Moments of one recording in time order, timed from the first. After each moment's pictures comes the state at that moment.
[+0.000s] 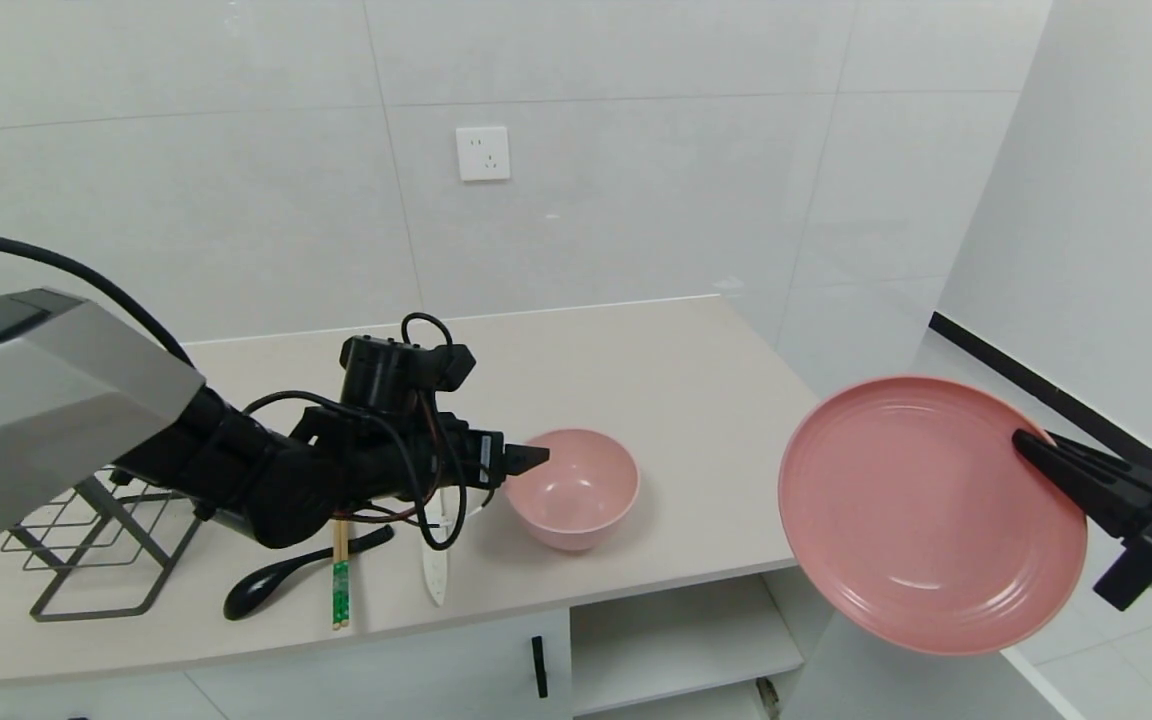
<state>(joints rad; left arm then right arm) -0.42 2.06 -0.95 -0.54 -0.24 -0.20 0.11 1.30 -0.05 -1.23 0.32 -0.07</state>
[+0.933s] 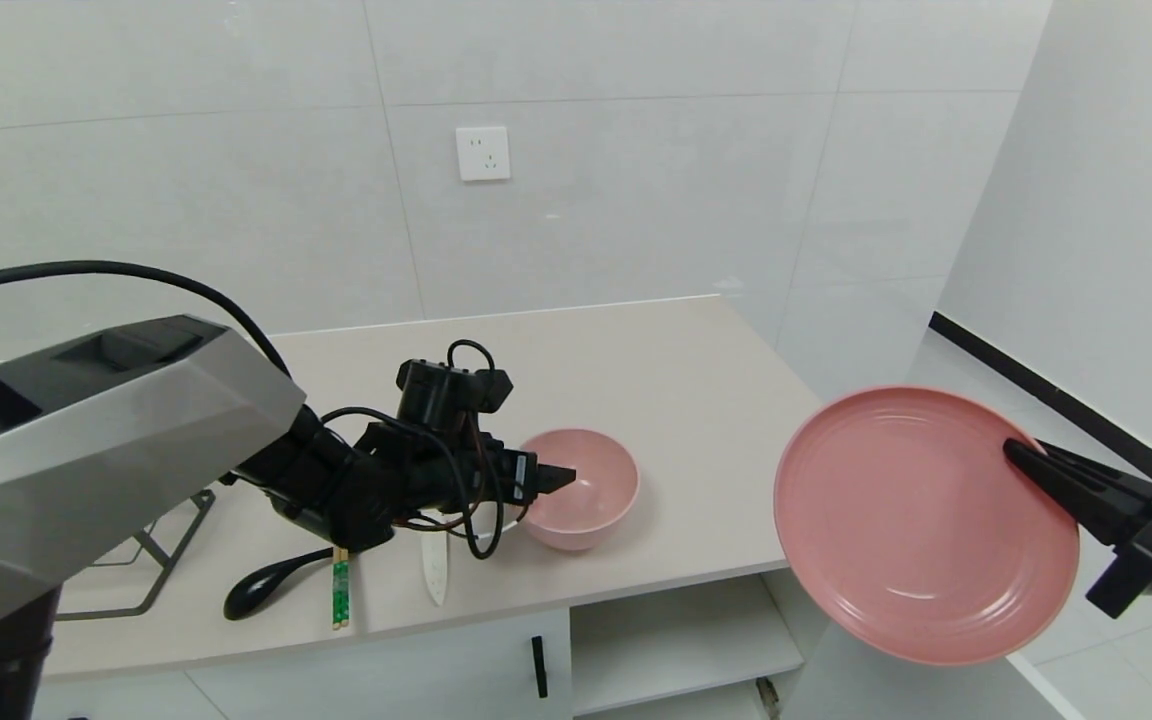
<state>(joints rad) -0.46 2.21 -1.05 -0.54 -0.22 -0.20 0.12 1.31 -0.04 -1.23 0.32 -0.07</state>
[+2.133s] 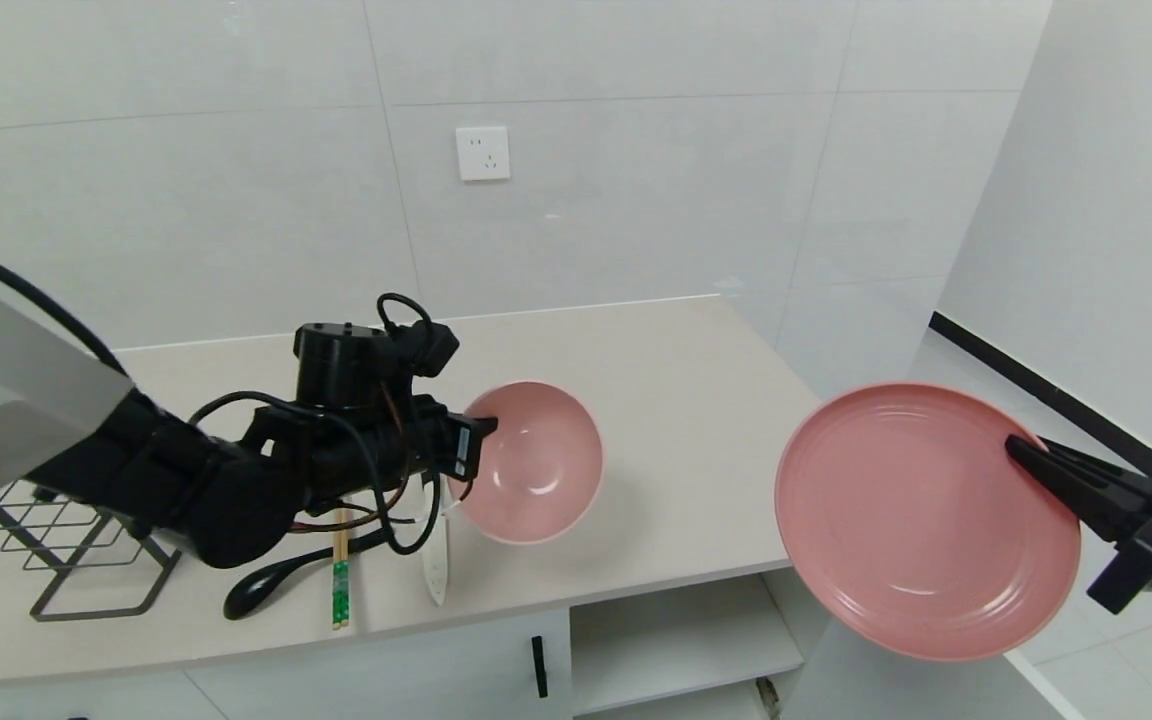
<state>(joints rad) -0.40 1.95 -0.84 -0.67 -0.20 0.00 0.11 1.31 -0.05 -1.23 0.32 -0.06</state>
